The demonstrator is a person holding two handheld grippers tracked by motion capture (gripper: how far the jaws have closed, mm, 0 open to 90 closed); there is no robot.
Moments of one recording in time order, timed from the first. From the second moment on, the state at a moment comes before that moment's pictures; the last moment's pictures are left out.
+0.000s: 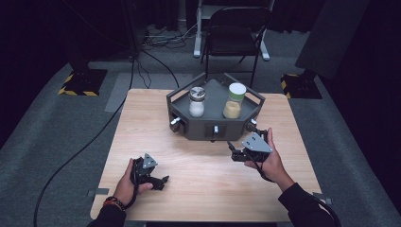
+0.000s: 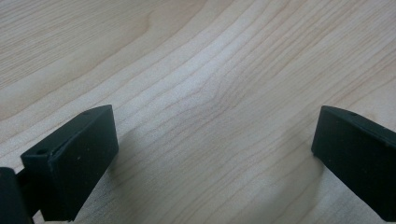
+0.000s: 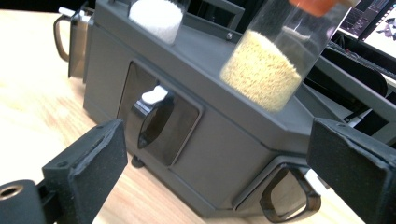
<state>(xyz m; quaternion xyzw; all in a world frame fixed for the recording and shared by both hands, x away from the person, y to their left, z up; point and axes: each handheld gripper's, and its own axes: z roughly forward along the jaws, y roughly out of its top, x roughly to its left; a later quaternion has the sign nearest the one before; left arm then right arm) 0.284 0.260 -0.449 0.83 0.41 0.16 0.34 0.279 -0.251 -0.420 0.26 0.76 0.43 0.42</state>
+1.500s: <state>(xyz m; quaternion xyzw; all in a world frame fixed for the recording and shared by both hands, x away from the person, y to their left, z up) 0.284 0.259 -0.449 0.83 0.41 0.16 0.34 0.252 -0.289 -0.461 0.26 0.81 0.36 0.39</state>
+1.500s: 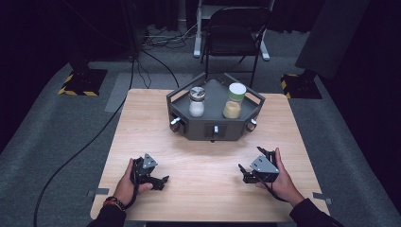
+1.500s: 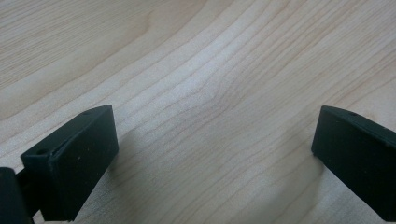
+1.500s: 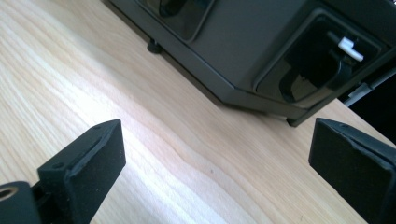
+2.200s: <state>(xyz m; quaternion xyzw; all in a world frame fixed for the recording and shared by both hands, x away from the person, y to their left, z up) 0.284 0.259 -0.449 0.83 0.41 0.16 0.34 0.256 -0.308 -0.465 0.29 0.82 0.34 0.37</state>
